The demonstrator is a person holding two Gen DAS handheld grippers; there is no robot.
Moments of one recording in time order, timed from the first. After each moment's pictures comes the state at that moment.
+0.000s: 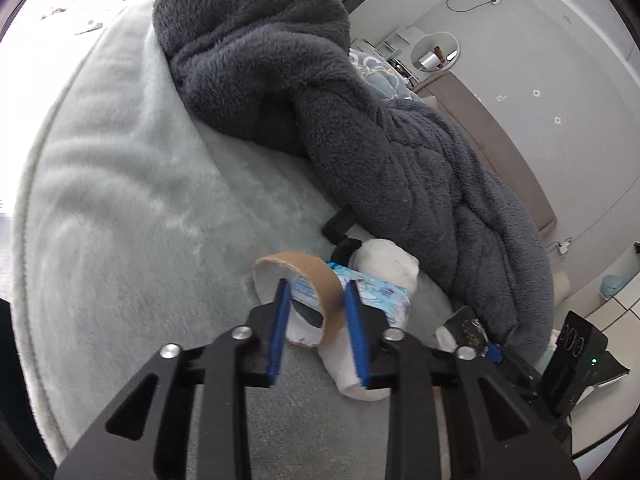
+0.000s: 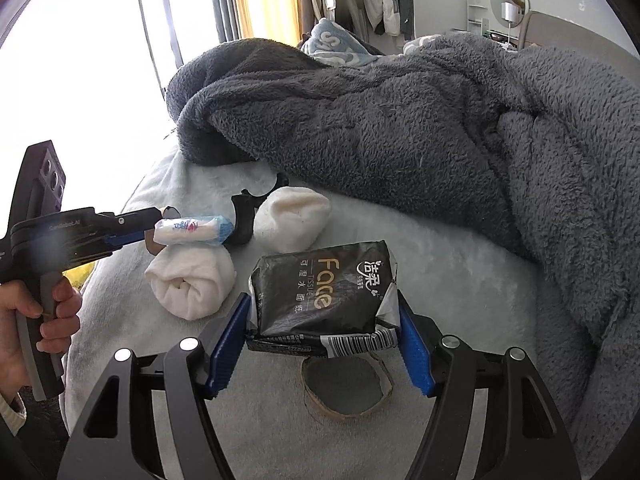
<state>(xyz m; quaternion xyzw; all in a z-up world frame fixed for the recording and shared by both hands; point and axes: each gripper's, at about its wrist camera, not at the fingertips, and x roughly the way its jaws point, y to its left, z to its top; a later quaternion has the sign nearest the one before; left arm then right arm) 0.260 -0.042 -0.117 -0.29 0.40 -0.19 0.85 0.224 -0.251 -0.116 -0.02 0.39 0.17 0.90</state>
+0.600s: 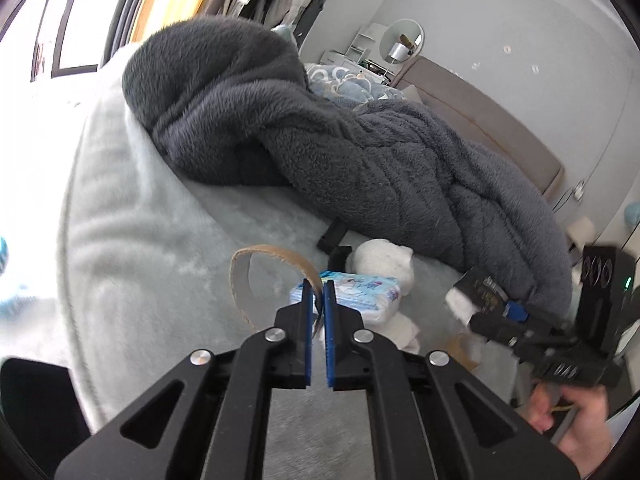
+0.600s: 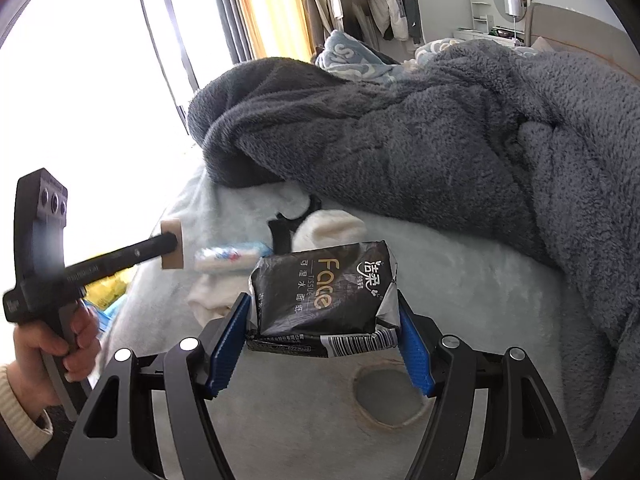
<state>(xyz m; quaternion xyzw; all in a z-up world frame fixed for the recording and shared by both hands) 0.233 -0.055 -0.083 -0.15 0.35 -0.18 0.91 0.226 -0.236 -0.096 0.03 0.38 0.21 0.90</state>
